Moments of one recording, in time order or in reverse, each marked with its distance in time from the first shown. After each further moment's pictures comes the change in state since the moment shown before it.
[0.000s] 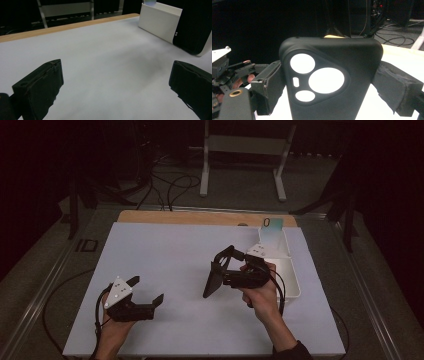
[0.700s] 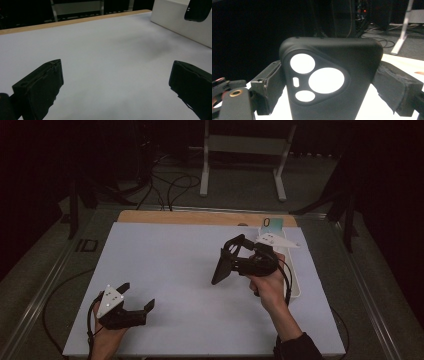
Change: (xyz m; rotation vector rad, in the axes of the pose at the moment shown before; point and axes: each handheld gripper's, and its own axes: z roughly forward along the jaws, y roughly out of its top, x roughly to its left) left arm 0.009 -0.025 -0.013 0.002 0.075 -0.014; right arm -0.025 0.018 -0.003 -0.023 -0.093 0.005
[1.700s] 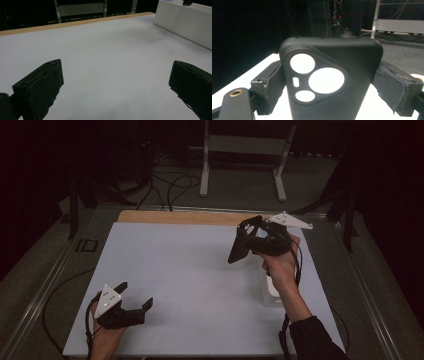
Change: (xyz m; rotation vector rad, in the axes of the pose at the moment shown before) left arm 0.003 0.001 -0.002 -0.010 0.020 -0.009; right arm -0.043 0.035 0.002 -0.019 -0.171 -0.034
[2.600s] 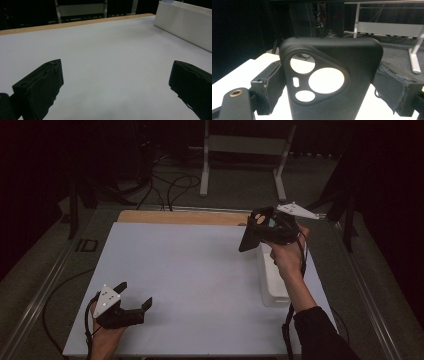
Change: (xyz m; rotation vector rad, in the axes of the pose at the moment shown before) left arm 0.001 0.000 -0.001 -0.005 0.000 -0.012; right arm -0.031 0.013 0.009 -0.009 -0.120 -0.004
